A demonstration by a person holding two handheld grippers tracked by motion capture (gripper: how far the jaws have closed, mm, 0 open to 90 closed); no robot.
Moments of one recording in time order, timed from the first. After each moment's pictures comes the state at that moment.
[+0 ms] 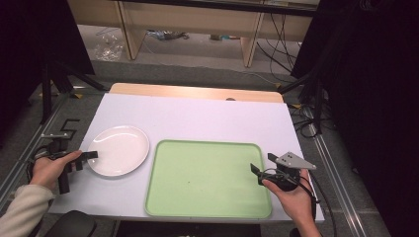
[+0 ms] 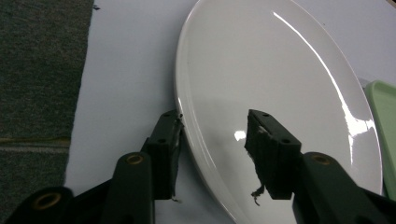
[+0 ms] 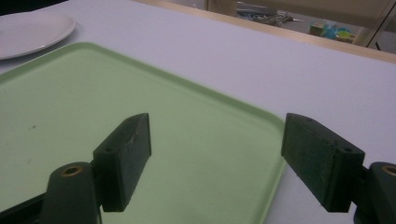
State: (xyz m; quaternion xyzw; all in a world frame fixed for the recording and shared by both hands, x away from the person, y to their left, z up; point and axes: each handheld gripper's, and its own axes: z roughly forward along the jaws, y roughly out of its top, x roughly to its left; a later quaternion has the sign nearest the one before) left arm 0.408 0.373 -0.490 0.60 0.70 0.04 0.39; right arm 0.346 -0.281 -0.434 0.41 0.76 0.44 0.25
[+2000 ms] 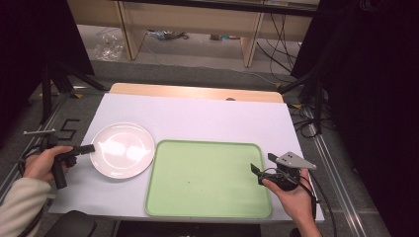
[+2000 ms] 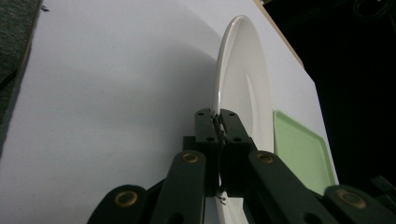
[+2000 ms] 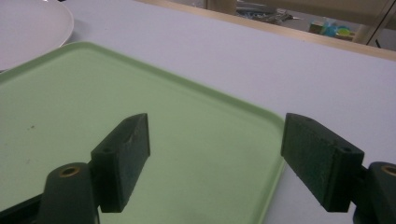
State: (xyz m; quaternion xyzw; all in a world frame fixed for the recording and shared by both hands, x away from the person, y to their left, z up) left arm 0.411 0.394 -0.483 0.52 0.69 -0.08 0.50; right arm 0.347 -0.281 -0.435 0.41 0.75 0.45 0.25
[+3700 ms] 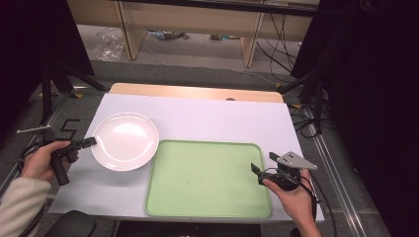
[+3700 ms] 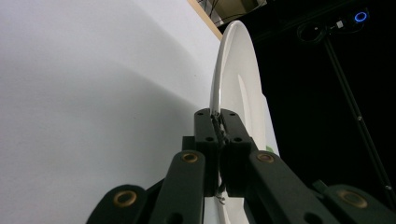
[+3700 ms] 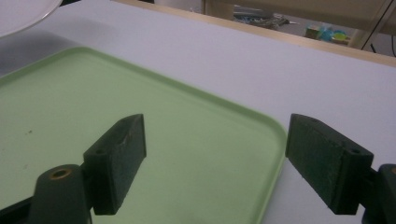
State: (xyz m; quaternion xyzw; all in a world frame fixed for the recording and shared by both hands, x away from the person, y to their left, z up) left arm 0.407 0.384 -0.462 0.48 0.67 -0.11 0.56; right arm 0.347 -0.282 -0.433 0.41 0.75 0.45 0.25
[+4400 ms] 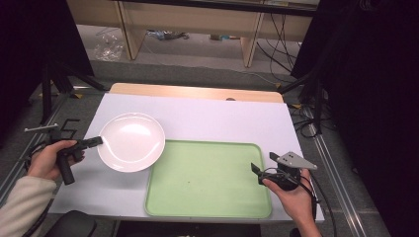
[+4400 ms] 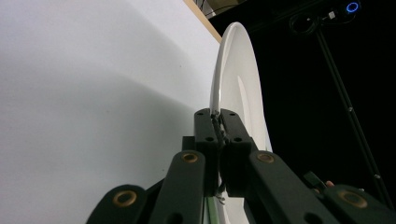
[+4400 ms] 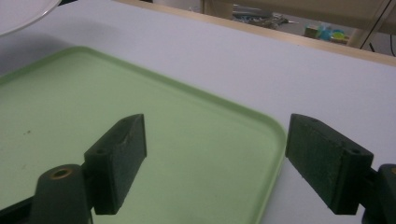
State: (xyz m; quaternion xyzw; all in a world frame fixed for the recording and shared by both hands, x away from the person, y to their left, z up) left arm 0.410 0.368 -0.458 0.49 0.66 -0.13 0.56; right arm 0.348 -0.281 -0.435 0.41 0.75 0.46 0.25
